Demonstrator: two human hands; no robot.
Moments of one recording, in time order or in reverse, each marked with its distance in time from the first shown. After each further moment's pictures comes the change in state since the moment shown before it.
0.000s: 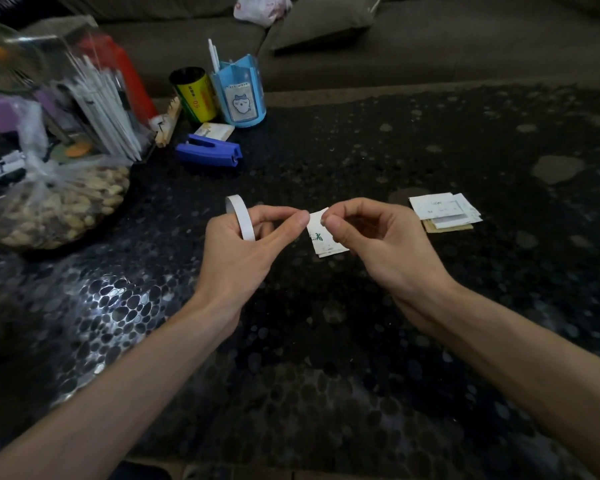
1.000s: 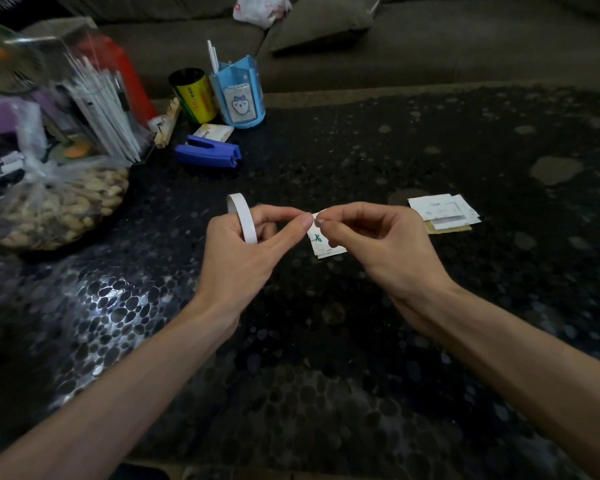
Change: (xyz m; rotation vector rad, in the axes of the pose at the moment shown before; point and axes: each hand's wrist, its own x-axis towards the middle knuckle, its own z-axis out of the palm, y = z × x) left_hand -0.002 0.005 0.000 0.044 -0.057 0.082; right_hand -0.003 -0.006 0.001 0.055 0.040 0.017
